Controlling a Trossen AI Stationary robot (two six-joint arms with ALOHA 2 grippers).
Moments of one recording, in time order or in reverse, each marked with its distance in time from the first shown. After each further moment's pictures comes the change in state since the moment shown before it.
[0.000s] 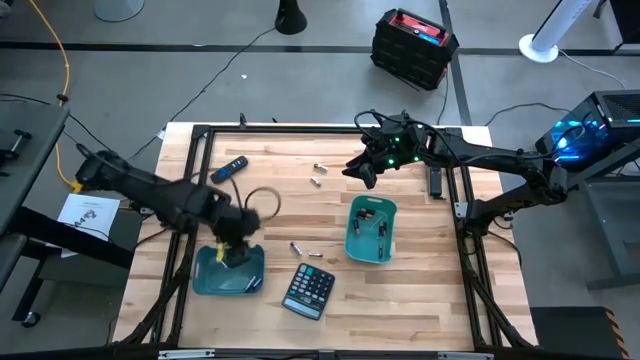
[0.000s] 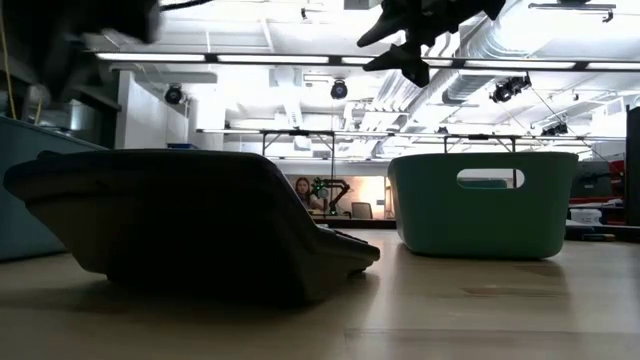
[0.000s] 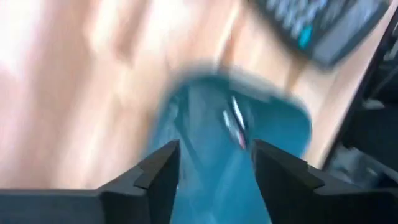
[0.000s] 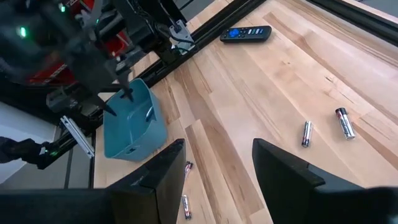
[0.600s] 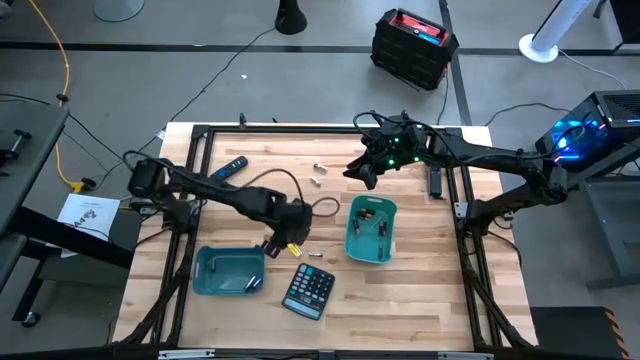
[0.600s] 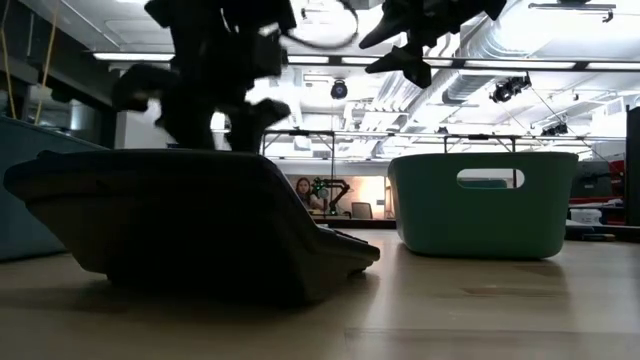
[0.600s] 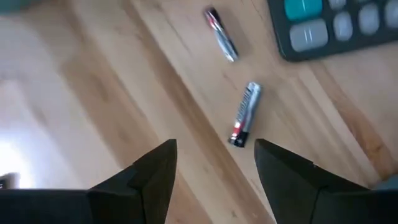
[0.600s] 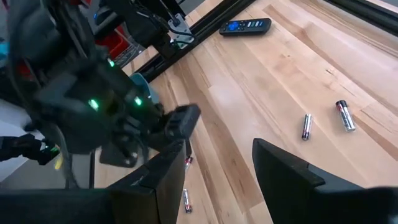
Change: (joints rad) left arm 0.189 0.490 0.162 0.350 -0.120 1.245; right arm 0.000 0.000 0.000 -0.023 -0.008 0.002
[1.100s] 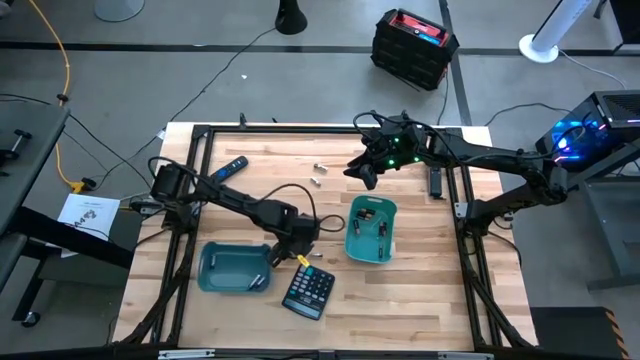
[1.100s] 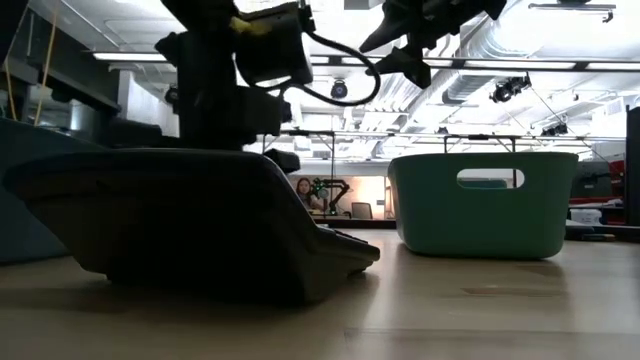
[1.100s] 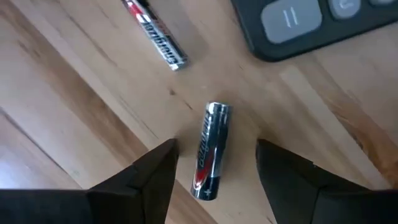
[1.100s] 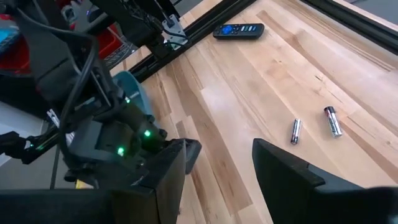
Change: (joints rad) left arm -0.030 0.202 0.006 0.067 0.074 0.087; right arm 0.000 0.000 0.000 -0.004 0.030 -0.043
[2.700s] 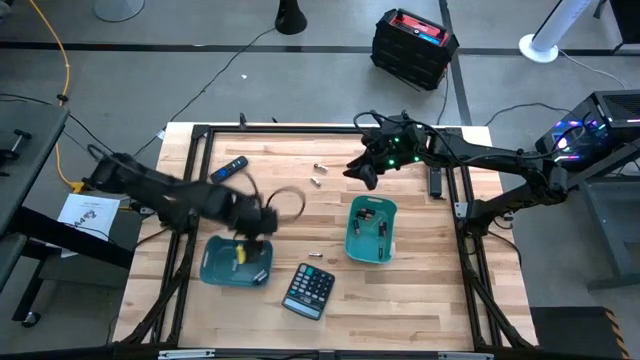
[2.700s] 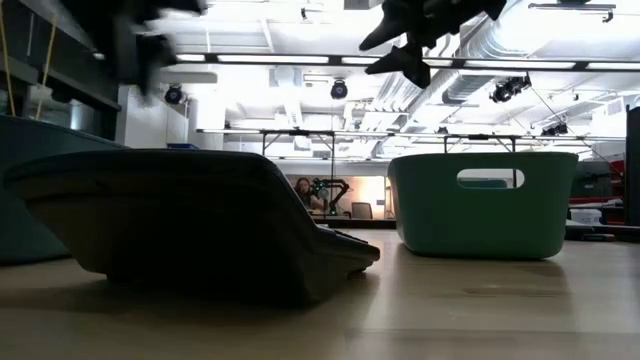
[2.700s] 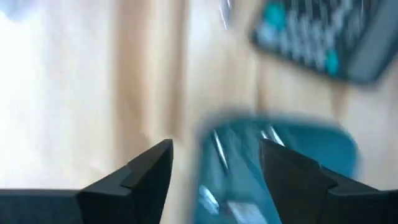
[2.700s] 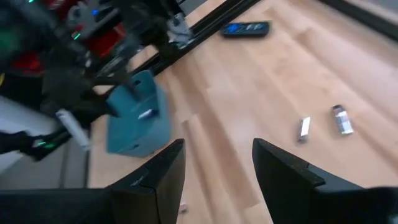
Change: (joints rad) left arm -0.133 -0.517 0.018 -0.443 -0.161 -0.915; right arm 0.000 0.000 0.000 0.005 -0.023 0.009
